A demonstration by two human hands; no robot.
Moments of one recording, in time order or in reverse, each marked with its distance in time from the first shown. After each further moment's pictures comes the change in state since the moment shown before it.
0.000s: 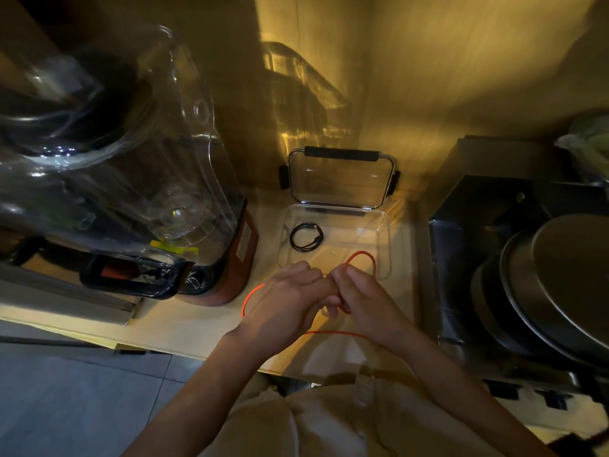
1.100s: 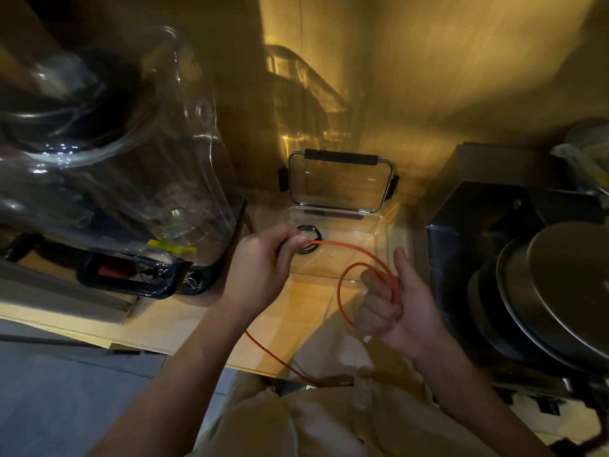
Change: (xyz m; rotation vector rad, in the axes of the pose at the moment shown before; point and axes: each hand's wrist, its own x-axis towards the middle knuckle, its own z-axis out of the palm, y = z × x) left_hand 0.023 -0.024 -0.025 -0.122 0.401 -0.270; right_hand -0.005 0.020 -0.036 1.236 -0.453 0.177
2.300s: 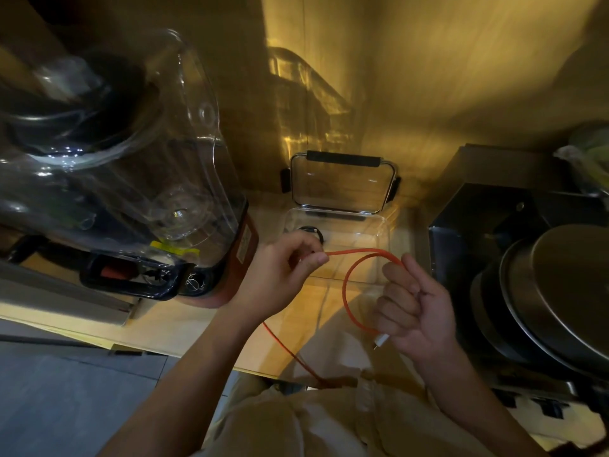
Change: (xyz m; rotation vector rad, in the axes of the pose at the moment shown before) left_hand -0.002 -0.006 0.015 -0.194 -0.172 -0.030; right_hand -0.003 -0.001 0.012 0.146 -0.237 -0.110
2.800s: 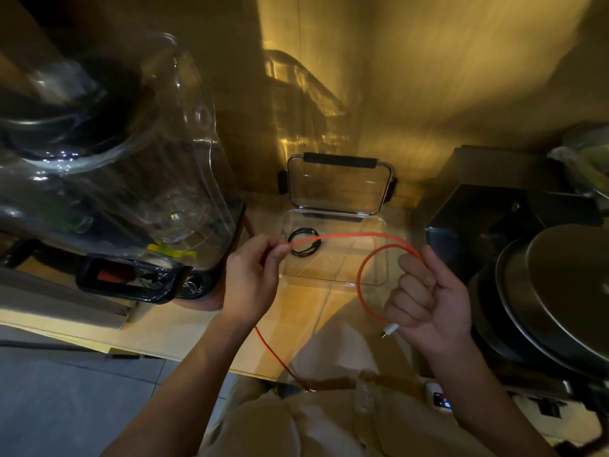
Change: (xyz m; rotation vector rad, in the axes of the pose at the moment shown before) left_hand -0.013 -0.021 -0.001 0.055 0.349 -0.072; right_hand -0.007 -0.016 0.011 0.049 0.068 -0.075
